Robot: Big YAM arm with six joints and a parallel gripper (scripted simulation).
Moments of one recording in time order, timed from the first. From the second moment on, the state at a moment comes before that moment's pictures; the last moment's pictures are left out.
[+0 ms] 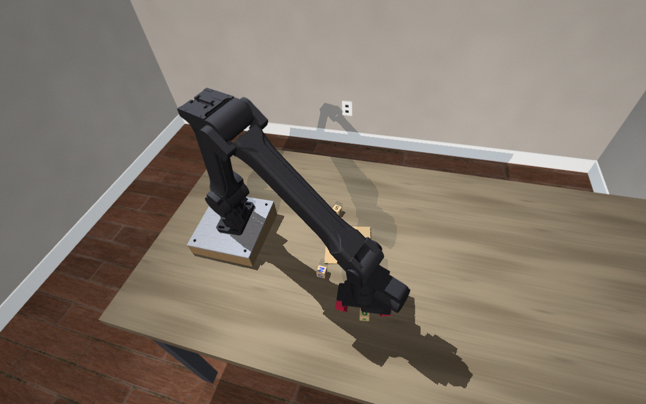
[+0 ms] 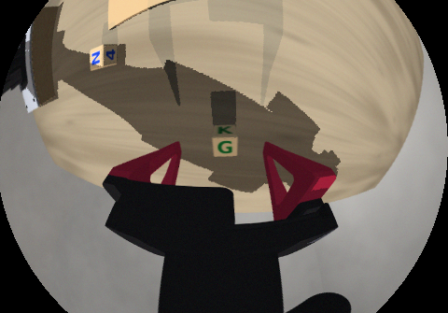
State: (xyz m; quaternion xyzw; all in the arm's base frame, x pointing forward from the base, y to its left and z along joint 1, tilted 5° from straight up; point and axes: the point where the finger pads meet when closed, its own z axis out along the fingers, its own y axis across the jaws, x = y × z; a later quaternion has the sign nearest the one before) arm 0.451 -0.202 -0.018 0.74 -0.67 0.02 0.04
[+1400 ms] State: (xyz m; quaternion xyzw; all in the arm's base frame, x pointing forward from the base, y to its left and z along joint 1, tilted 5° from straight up) arm 0.451 -0.199 0.016 0.74 -0.67 0.02 0.04
